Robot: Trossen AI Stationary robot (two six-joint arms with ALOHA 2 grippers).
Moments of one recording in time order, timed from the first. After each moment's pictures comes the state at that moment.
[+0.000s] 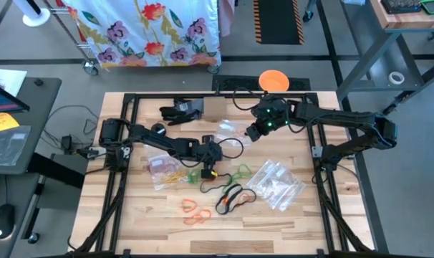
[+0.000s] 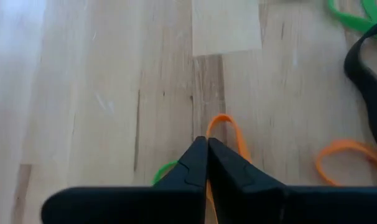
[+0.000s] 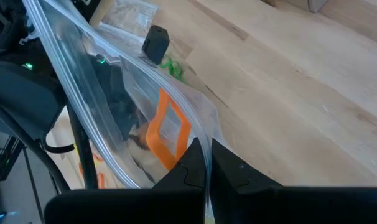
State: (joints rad) left arm 0.01 1.89 1.04 -0.08 -0.21 0.16; right arm -0.34 1.31 1.00 -0.48 -0.25 0.66
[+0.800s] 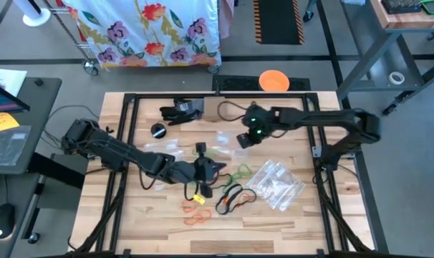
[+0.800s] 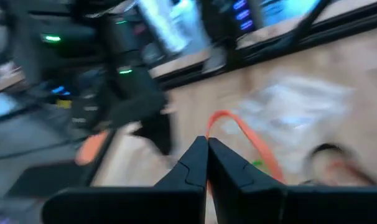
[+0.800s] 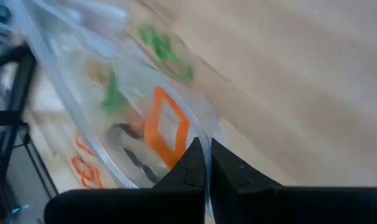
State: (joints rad) left arm -0.34 1.54 1.08 0.13 -0.63 0.24; right arm -0.29 1.51 1.02 -0.48 -0.29 0.79
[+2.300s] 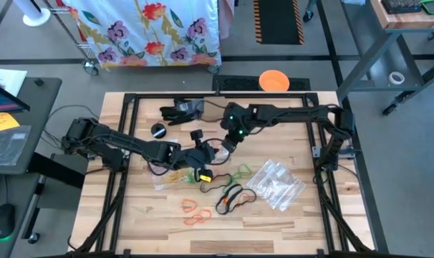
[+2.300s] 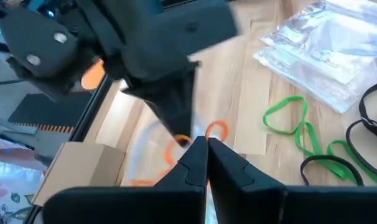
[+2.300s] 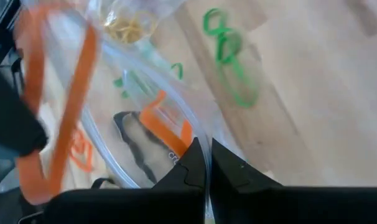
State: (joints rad) left arm -0.19 1.54 1.07 -0.15 -0.60 0.06; right arm -0.27 1.79 1.32 -0.52 -0.36 0.42
